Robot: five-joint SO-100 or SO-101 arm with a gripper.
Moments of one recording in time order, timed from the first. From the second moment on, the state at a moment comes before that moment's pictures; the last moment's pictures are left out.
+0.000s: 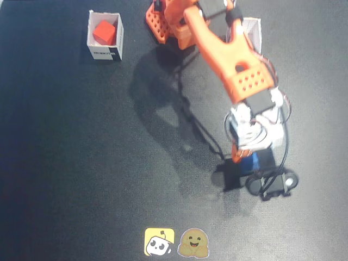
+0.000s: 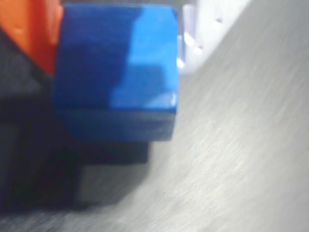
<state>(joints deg) -32.0 77.7 91.5 64.0 105.5</state>
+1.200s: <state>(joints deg) -50.3 115.5 113.3 89.1 102.7</state>
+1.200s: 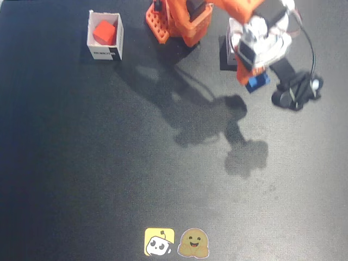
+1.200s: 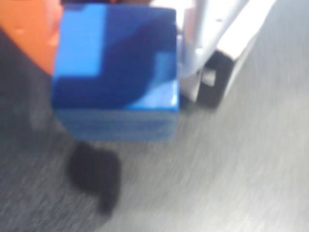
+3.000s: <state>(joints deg) -74.0 132.5 125.6 95.9 108.6</state>
